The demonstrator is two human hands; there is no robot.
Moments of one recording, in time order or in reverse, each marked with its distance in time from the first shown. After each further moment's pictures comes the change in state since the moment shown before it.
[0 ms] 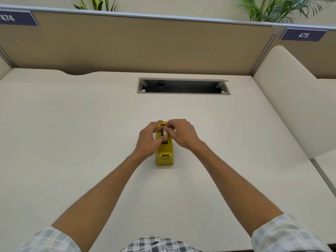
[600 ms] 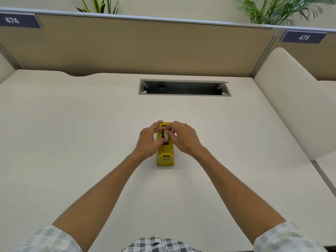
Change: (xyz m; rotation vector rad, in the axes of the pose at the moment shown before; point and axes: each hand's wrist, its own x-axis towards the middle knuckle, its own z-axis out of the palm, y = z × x) left_hand 0.000 -0.001 -0.004 0.044 -0.004 0.011; right_hand -0.017 0.000 0.003 0.000 0.075 -0.090
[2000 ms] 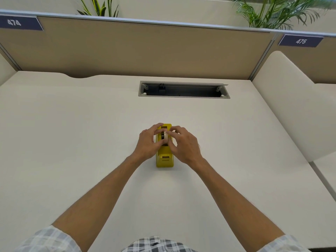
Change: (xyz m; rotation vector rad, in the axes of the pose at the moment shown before) left_hand -0.001 -0.002 0.000 0.025 -0.015 0.020; right_hand -0.027 -0.001 0.012 -0.123 0.229 -0.119
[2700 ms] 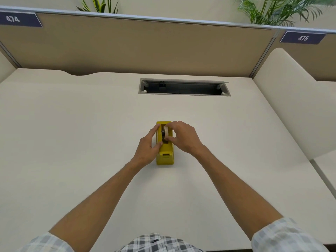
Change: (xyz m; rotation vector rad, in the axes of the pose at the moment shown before) left_hand -0.019 -0.013 0.008 -0.044 -0.038 -0.054; right_hand 0.027 0.007 -0.008 0.003 -0.280 0.035
